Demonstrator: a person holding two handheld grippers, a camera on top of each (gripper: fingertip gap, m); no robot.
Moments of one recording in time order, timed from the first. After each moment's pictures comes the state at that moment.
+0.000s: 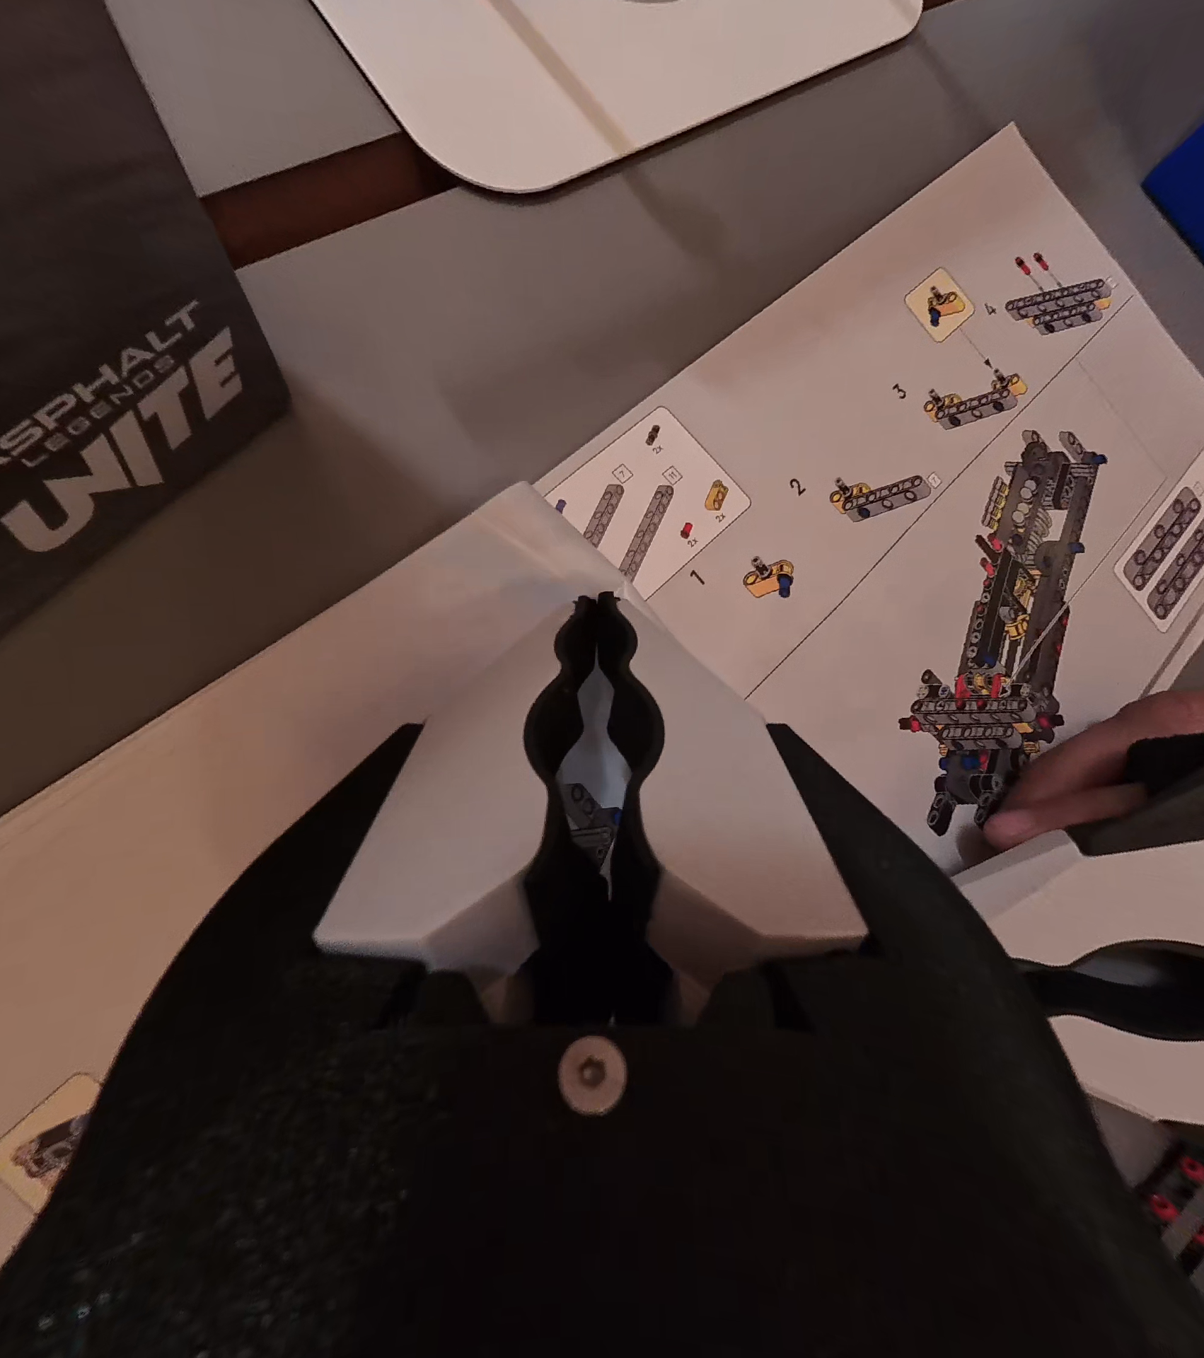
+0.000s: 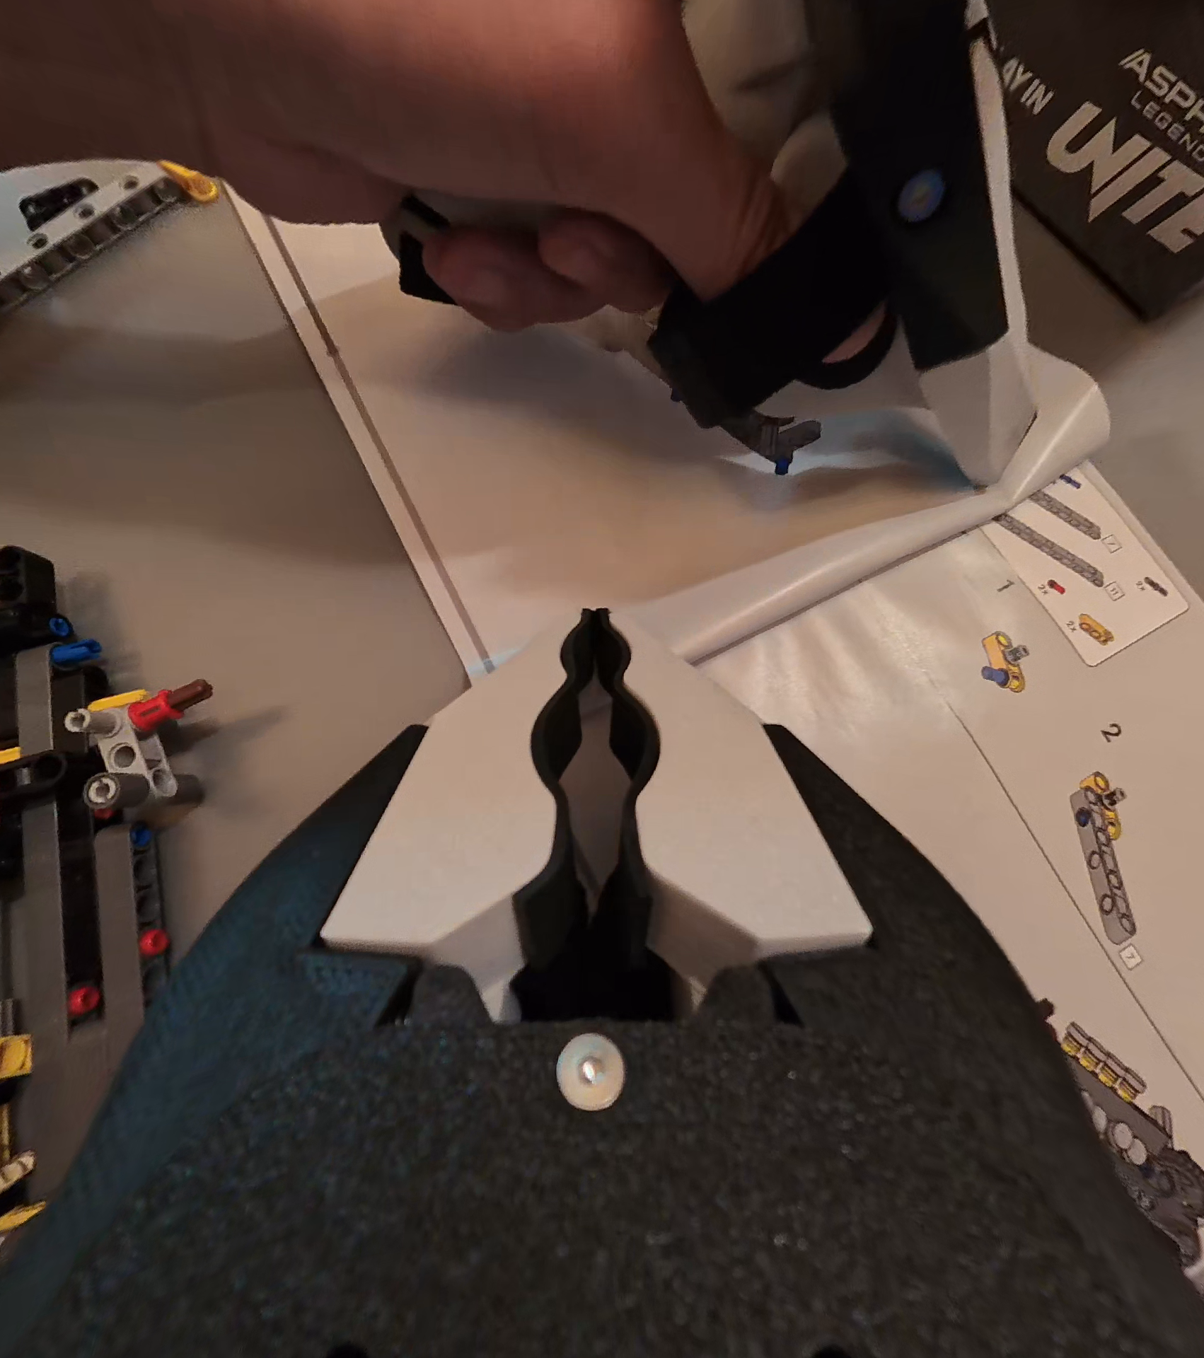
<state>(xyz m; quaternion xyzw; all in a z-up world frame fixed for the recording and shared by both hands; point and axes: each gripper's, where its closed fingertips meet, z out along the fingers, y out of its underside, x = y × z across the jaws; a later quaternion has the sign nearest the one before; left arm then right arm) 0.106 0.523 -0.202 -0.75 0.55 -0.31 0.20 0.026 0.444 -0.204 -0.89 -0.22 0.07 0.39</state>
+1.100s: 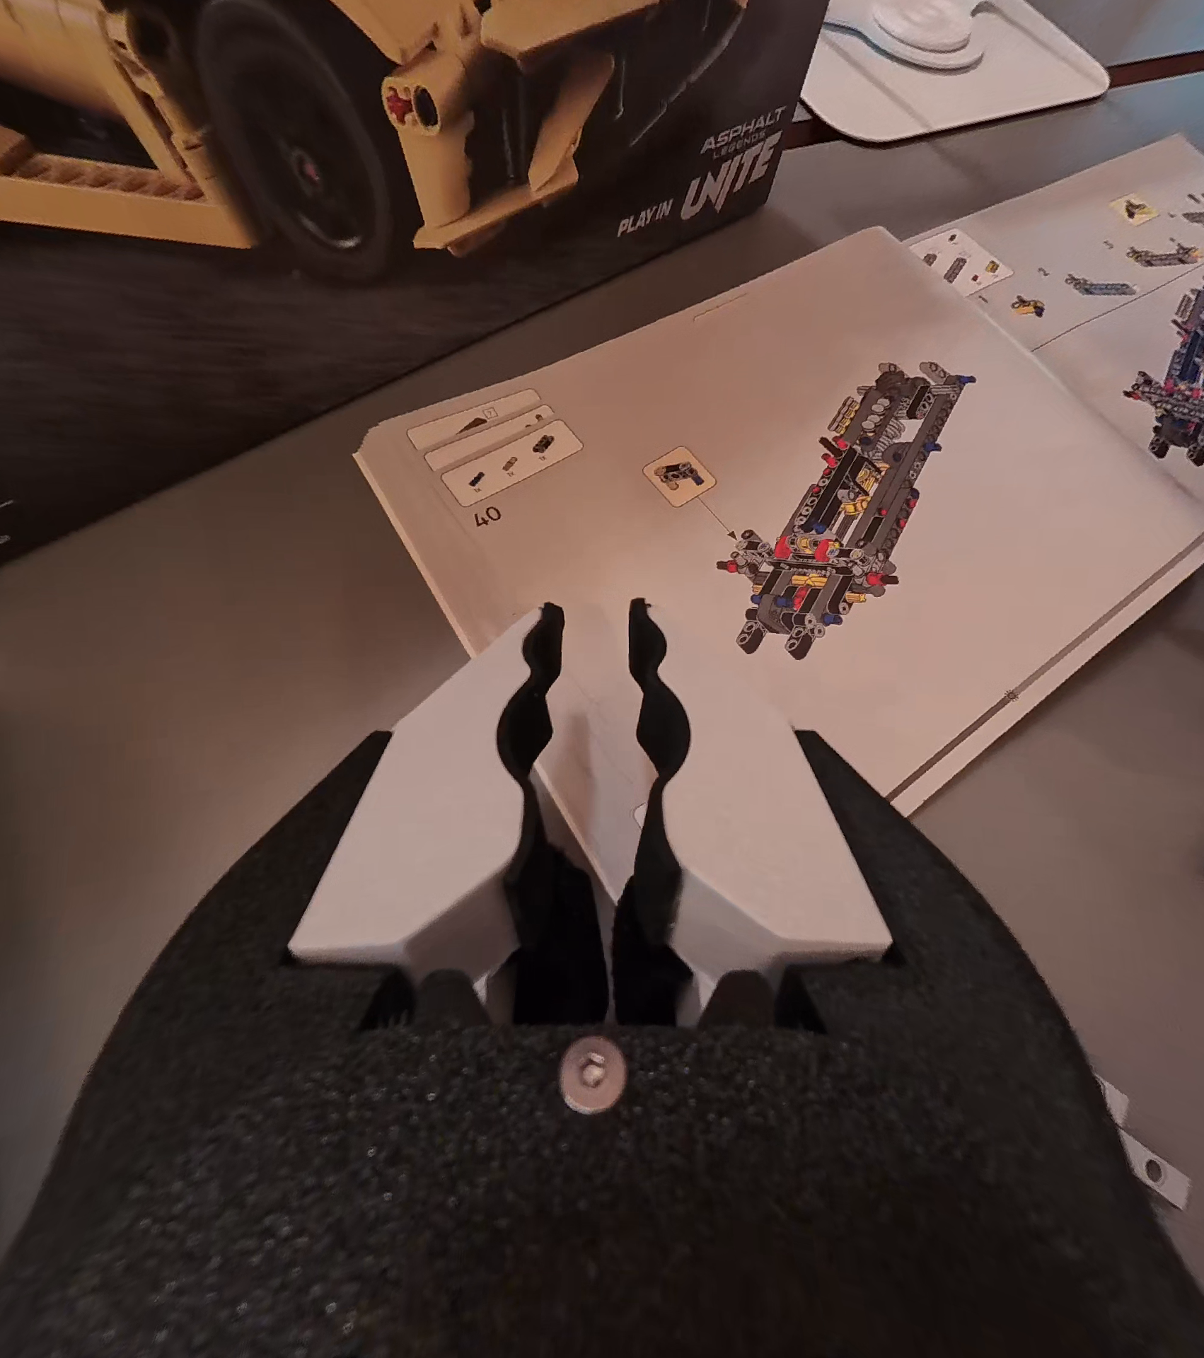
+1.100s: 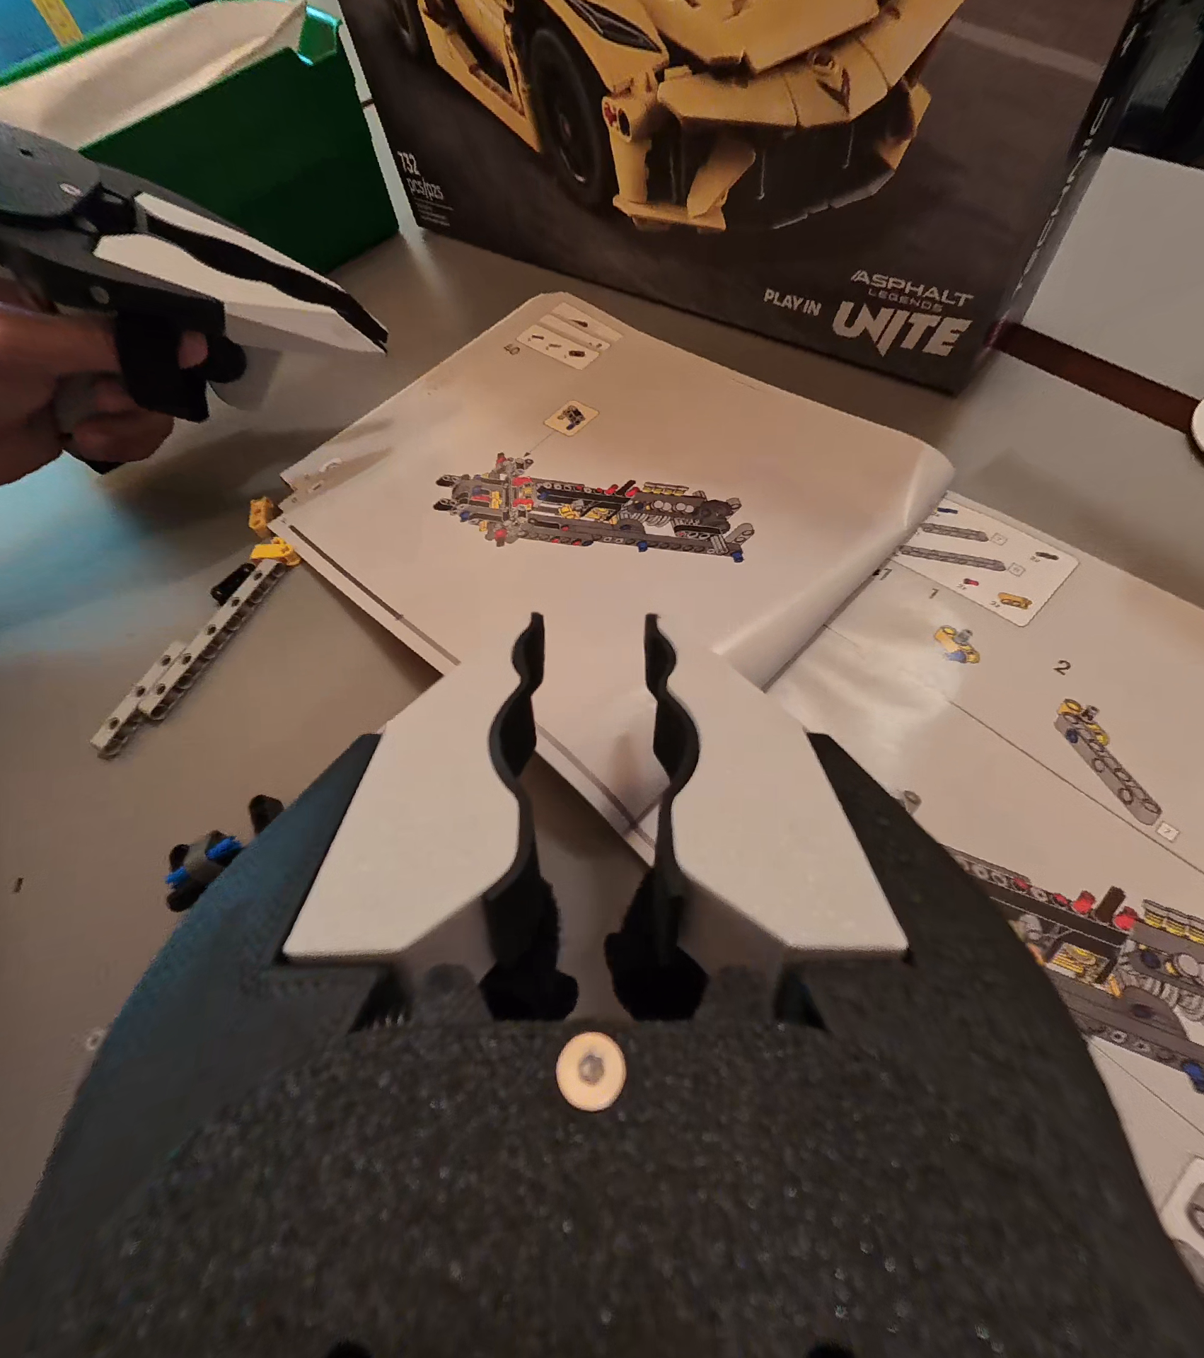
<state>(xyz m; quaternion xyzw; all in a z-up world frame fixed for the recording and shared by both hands) -0.120 0.599 -0.169 -0.75 0.48 -0.29 0.34 0.017 0.444 -0.140 -0.86 -0.04 0.12 0.49</state>
